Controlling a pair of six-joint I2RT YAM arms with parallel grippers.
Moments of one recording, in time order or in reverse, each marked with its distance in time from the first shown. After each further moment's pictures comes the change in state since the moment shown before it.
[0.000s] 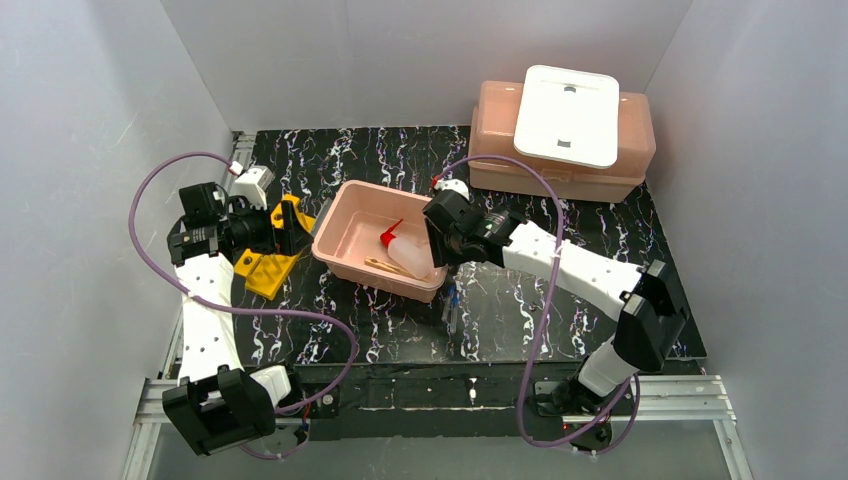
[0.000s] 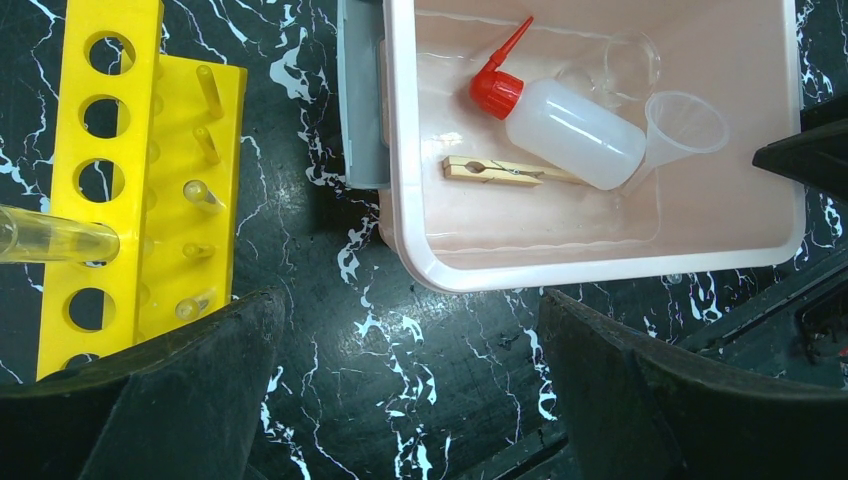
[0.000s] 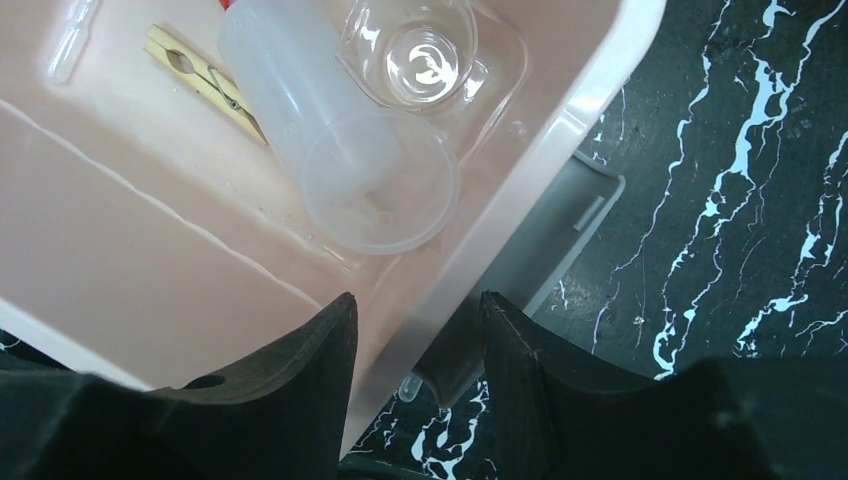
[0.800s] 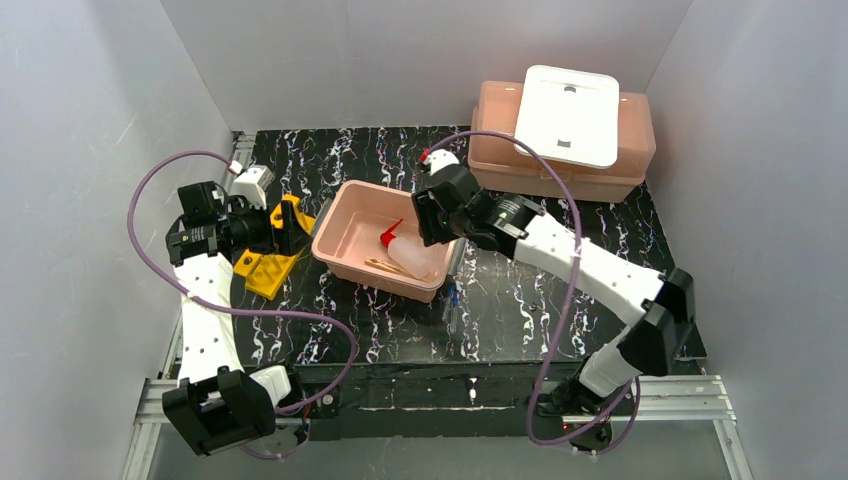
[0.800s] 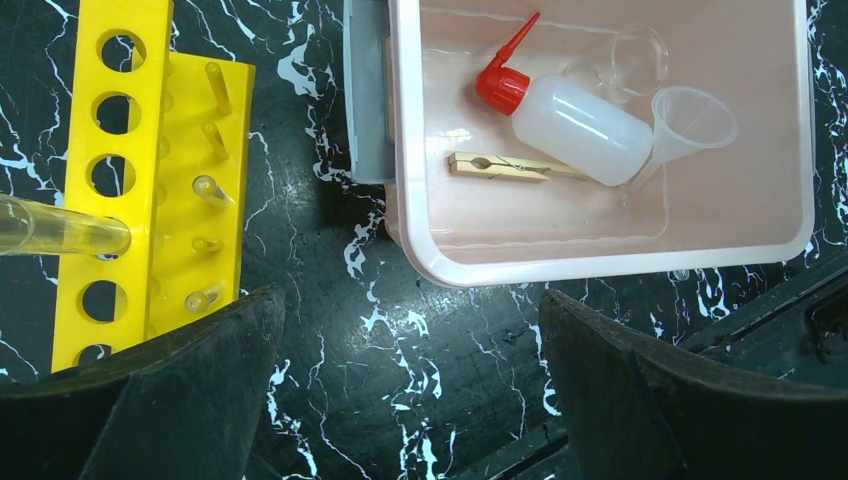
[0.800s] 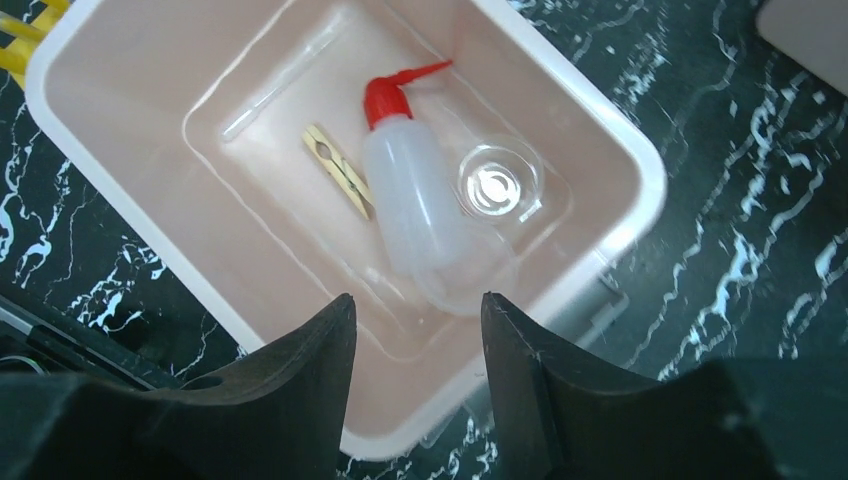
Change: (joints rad) left arm 0.000 -0.001 0.017 -0.023 -0.016 0.015; right arm 0.001 0.012 0.176 0.089 -0.090 -0.201
